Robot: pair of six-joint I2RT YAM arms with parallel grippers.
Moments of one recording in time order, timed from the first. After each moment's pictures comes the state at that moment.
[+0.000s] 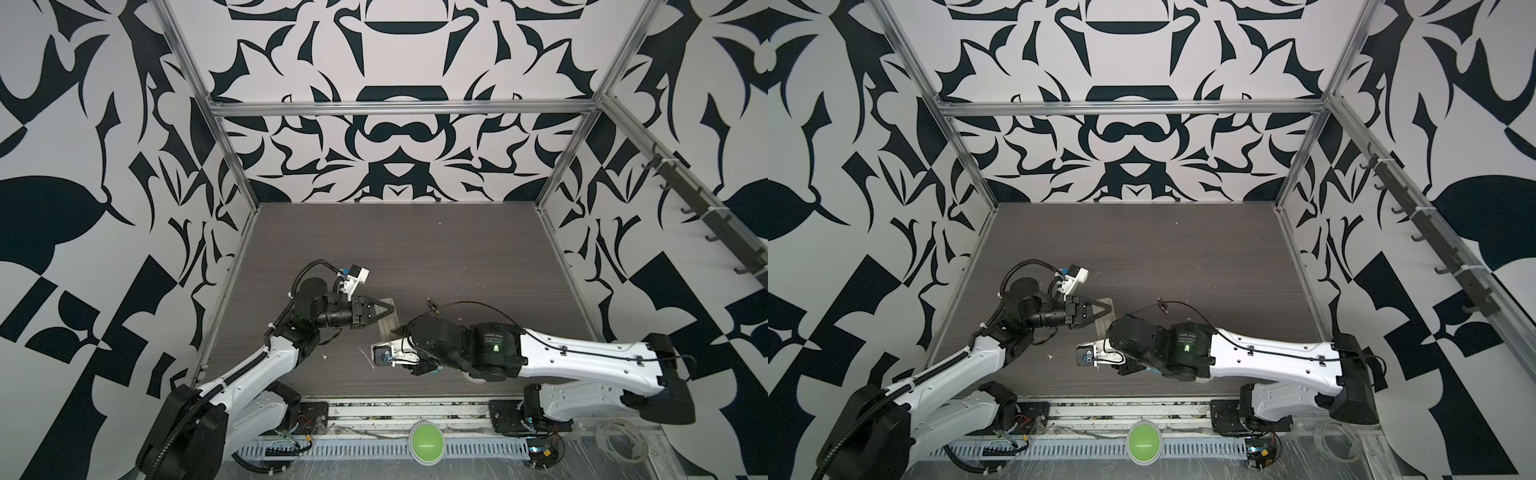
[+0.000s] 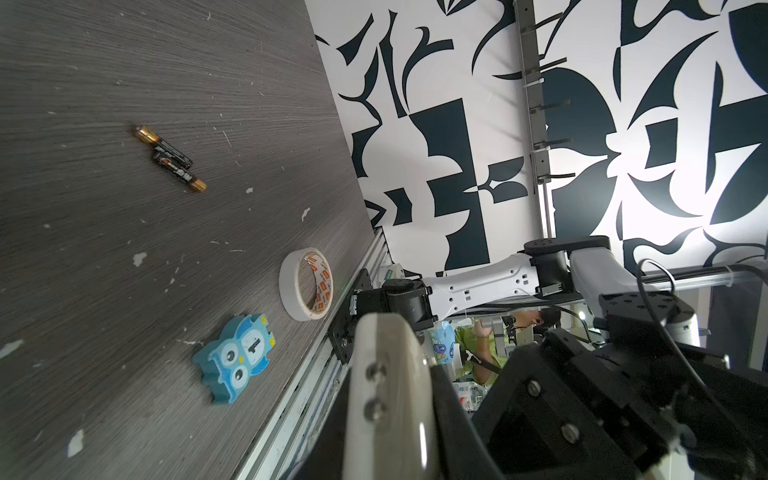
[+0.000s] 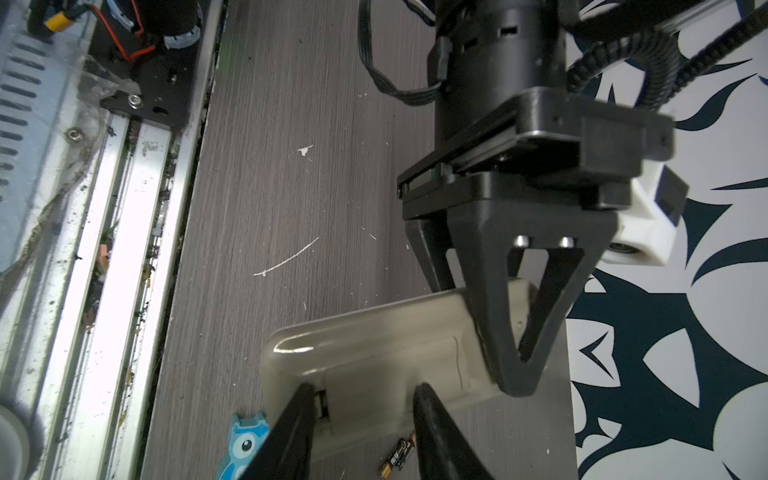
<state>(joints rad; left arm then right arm) -0.51 1.04 0.41 0.44 0.97 -1.10 1.33 1.24 1.07 -0.59 0.23 -0.57</state>
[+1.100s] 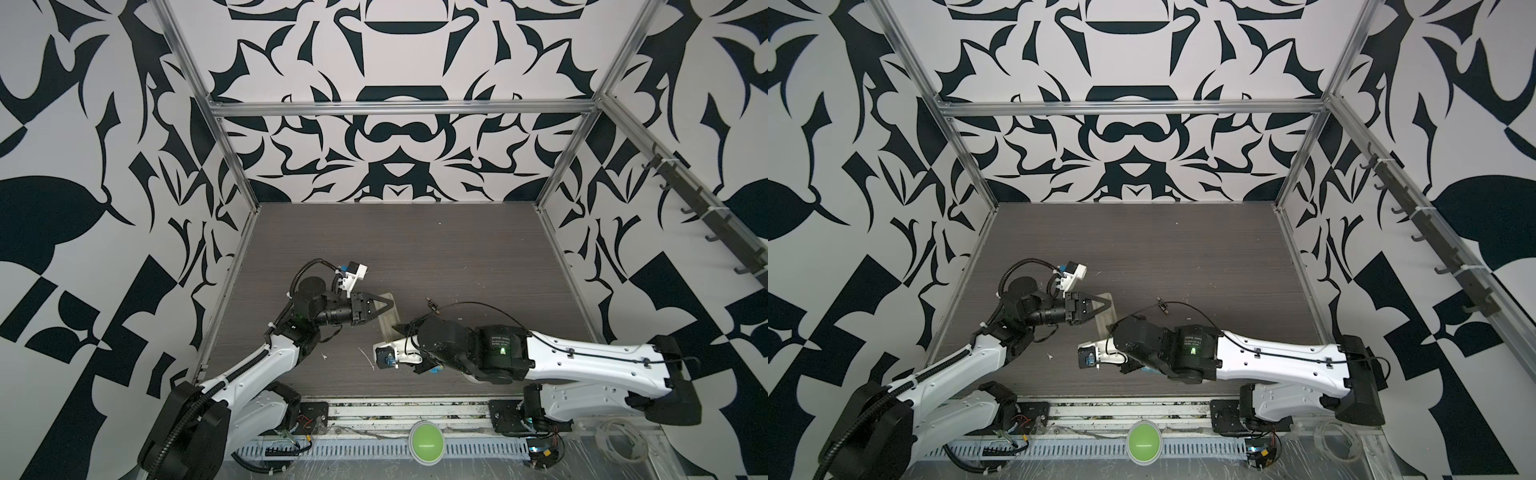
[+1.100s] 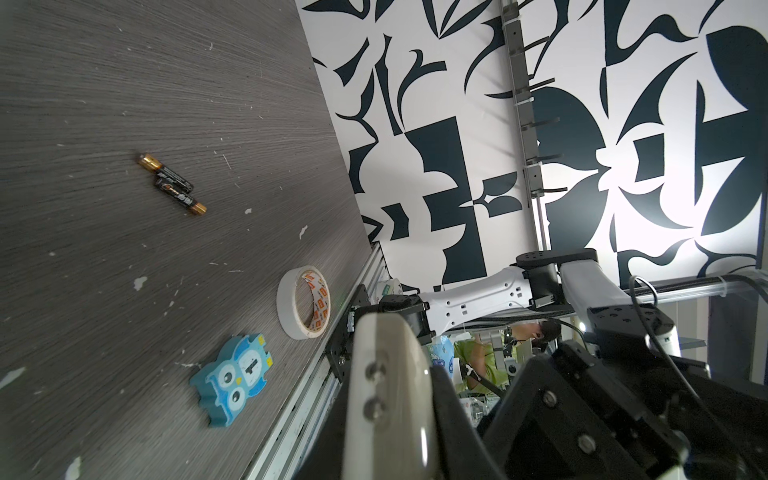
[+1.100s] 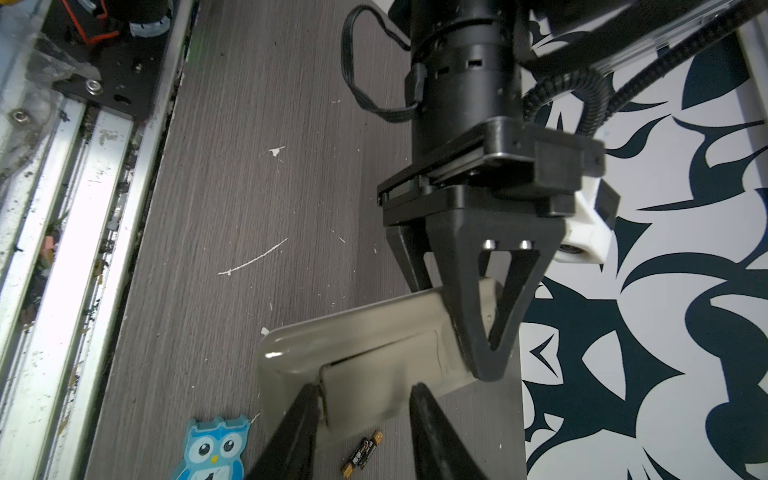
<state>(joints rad) -0.50 1.06 0.41 0.50 0.95 -1.12 1.34 1.19 1.05 -0.53 0.30 -0.65</state>
